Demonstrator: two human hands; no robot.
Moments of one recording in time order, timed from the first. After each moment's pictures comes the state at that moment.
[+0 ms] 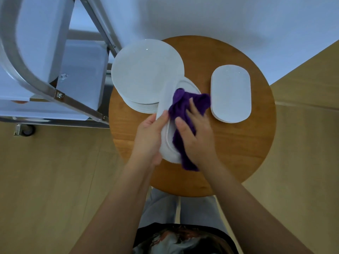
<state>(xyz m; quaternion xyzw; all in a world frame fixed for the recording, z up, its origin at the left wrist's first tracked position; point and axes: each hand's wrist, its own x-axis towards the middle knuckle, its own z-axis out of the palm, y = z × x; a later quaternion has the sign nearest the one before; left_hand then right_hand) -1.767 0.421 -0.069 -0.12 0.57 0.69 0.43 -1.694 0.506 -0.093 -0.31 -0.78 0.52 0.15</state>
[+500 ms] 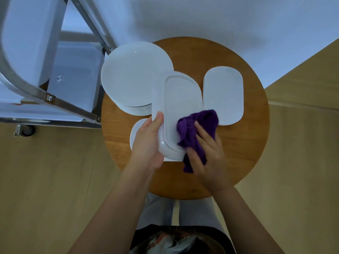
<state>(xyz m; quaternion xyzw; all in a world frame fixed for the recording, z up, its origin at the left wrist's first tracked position) -1.746 0.452 -0.070 -0.18 0.54 0.71 0.42 -1.625 0.531 -0.123 -0.20 -0.85 0.44 0.21</state>
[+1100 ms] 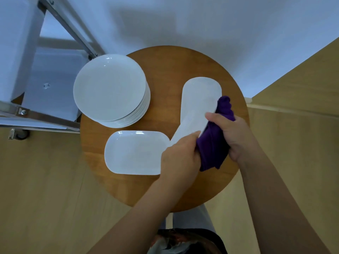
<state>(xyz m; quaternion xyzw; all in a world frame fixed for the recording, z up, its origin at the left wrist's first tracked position) -1.676 0.555 -0.088 0.29 0.88 0.29 0.22 -1.640 0.692 -0.087 -0.50 -0.47 0.73 0.02</state>
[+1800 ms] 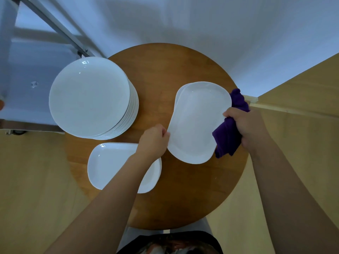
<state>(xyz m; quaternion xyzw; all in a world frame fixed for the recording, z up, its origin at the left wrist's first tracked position) -1.769 0.595 -0.164 0.14 0.90 0.15 0.37 -1.671 0.793 -0.151 -0.55 -0.51 0.66 0.02</state>
